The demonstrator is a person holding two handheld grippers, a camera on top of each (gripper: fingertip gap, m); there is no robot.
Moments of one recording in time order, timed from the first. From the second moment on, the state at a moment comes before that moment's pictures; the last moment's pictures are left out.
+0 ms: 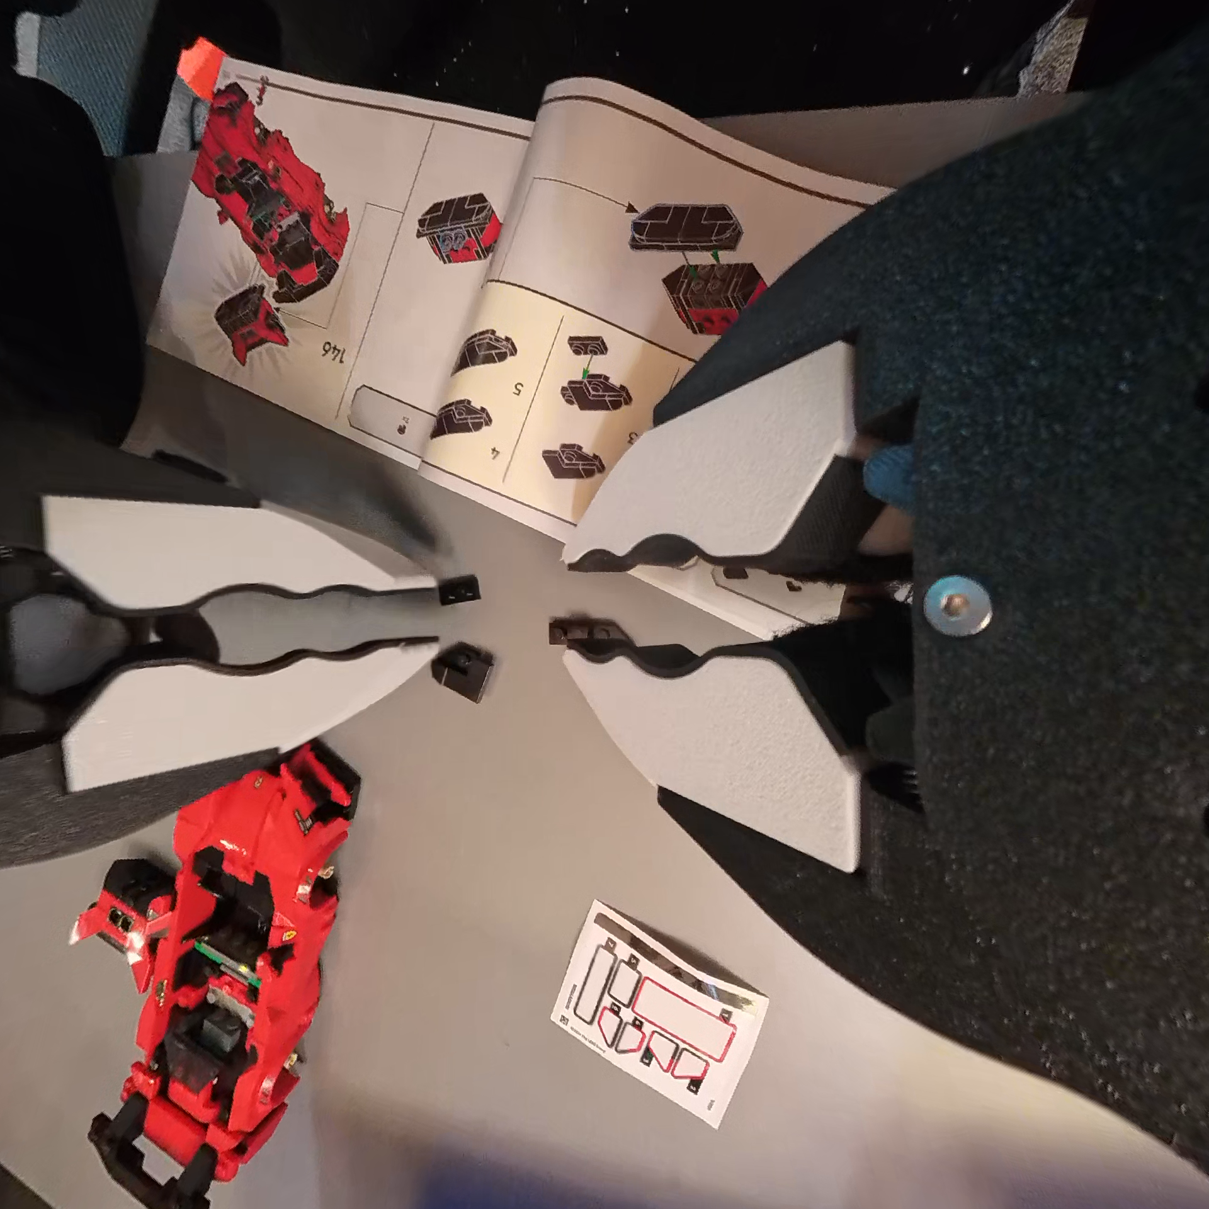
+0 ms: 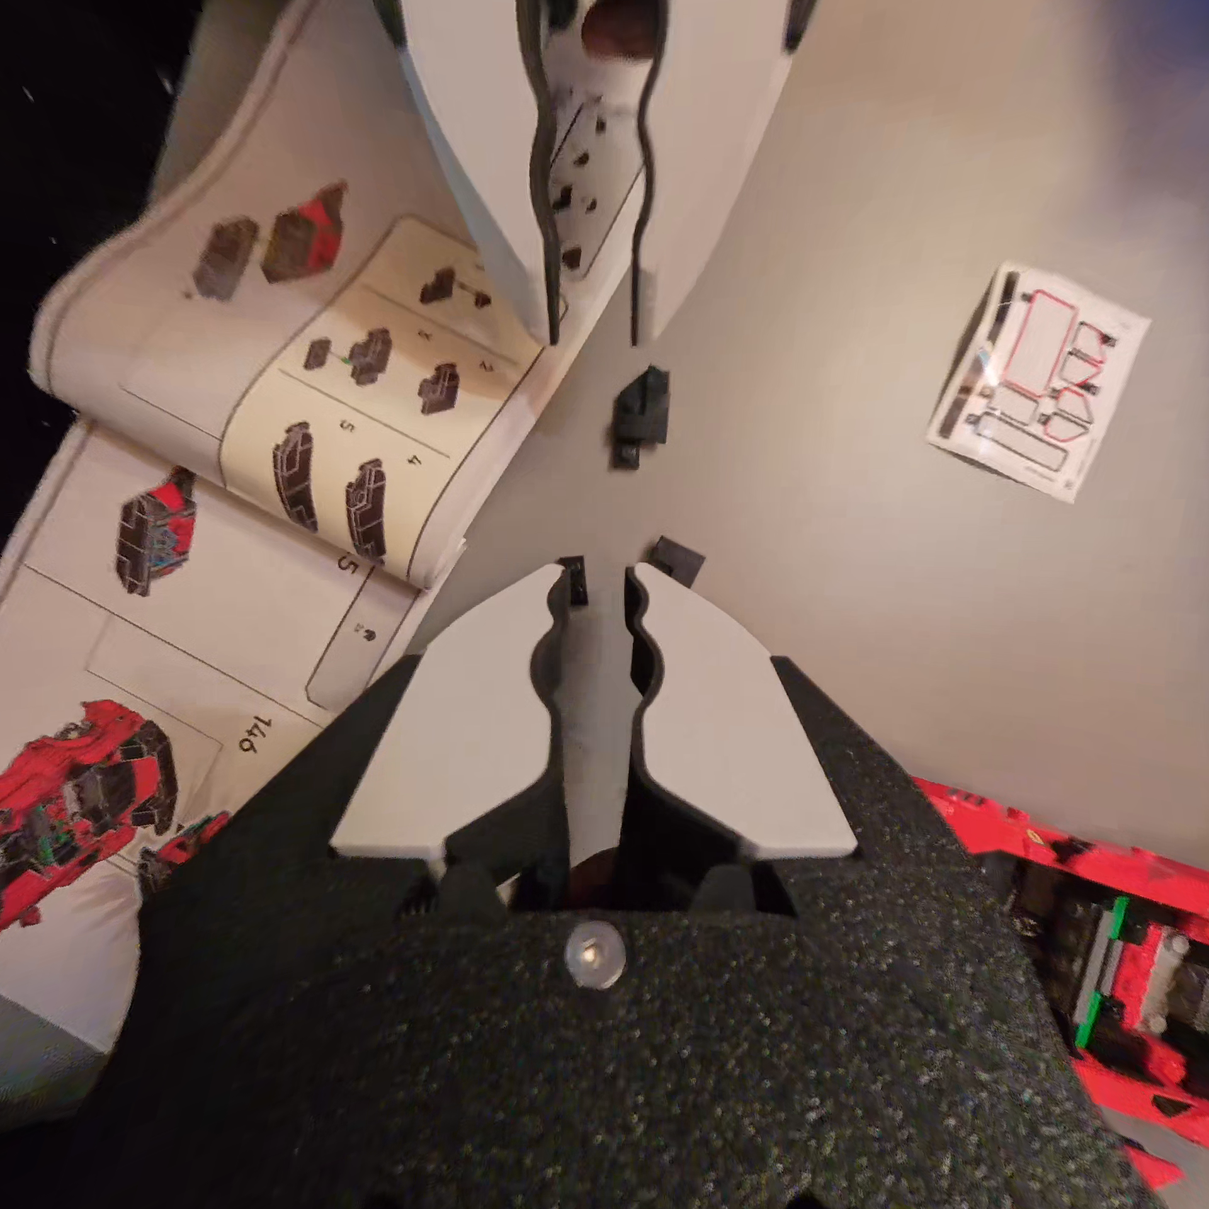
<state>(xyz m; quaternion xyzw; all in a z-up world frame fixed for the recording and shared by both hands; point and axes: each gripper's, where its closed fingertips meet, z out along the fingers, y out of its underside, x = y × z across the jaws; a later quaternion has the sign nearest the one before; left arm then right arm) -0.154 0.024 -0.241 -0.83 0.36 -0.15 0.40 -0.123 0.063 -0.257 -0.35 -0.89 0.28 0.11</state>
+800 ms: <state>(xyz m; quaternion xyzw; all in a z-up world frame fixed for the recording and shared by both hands) -0.126 0.048 -0.262 -0.85 0.36 -0.17 0.34 -0.121 0.074 -0.263 -0.26 -0.91 0.31 0.08</state>
